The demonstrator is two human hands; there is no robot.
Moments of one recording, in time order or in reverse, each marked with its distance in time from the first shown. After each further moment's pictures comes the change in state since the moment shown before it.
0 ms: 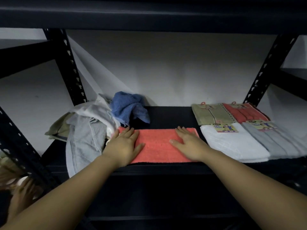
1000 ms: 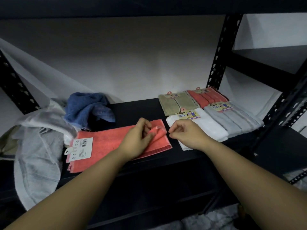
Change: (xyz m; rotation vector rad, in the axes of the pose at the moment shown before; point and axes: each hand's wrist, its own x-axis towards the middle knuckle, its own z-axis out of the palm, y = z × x) left_hand 0.062 0.135 0.017 -0.809 0.106 0.213; right_hand -0.055 0.077 -0.037 0.567 0.278 0.089
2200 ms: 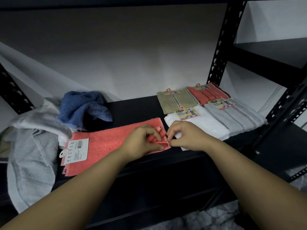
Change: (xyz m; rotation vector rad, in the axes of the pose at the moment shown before) left_hand 0.008 0.007 0.009 0.041 -0.165 0.039; right_hand 0.000 0.004 -0.007 -0.133 -0.191 -0.131
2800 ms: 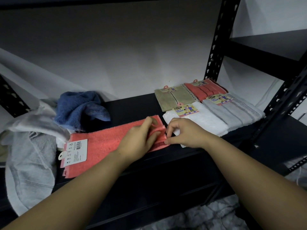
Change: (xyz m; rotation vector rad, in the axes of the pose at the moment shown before) left_hand -0.010 0.010 -0.002 0.258 0.157 0.178; right_hand 0.001 0.000 0.003 -0.028 0.027 -0.004
